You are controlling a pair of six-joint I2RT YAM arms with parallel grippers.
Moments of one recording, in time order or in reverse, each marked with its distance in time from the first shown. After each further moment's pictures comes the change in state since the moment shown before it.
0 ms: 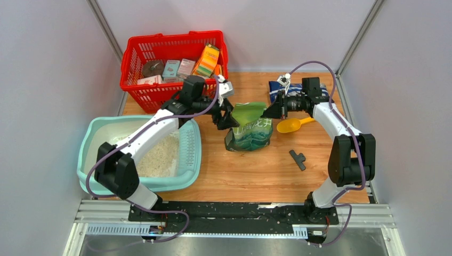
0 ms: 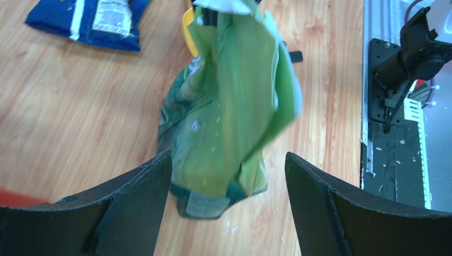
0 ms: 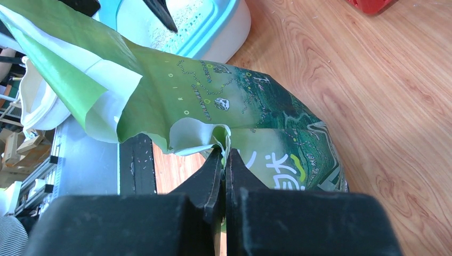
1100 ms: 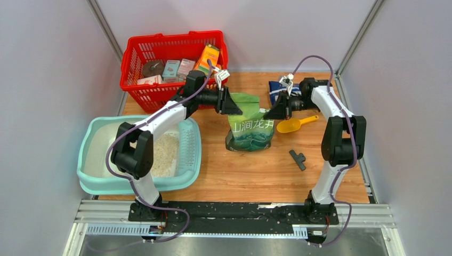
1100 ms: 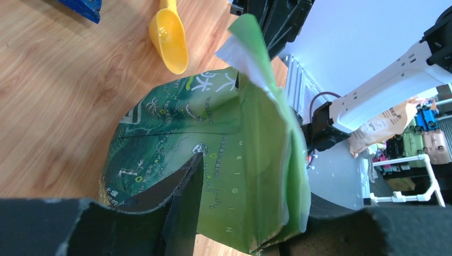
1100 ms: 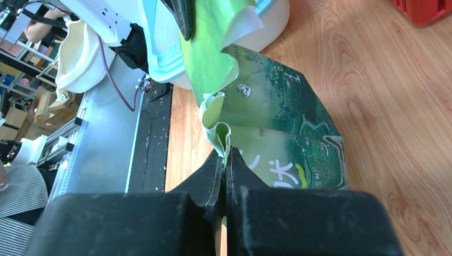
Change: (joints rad) left arm 0.073 0.260 0.061 0.310 0.180 -0.657; right arm -0.039 0.262 0.337 -0.830 -0.167 -0.793
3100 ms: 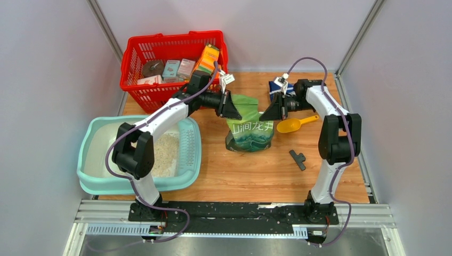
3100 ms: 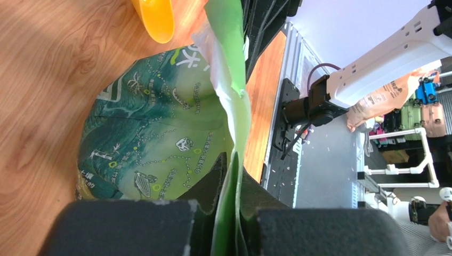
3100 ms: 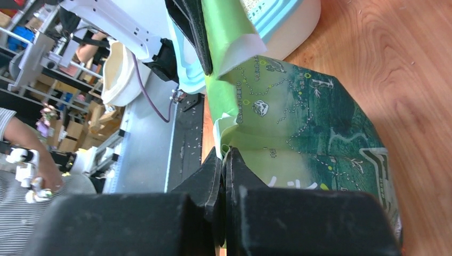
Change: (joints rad) left arm -0.024 0.005 0.079 -0.269 0.019 0.159; right arm 0.039 0.029 0.006 -0.045 -0.055 0.068
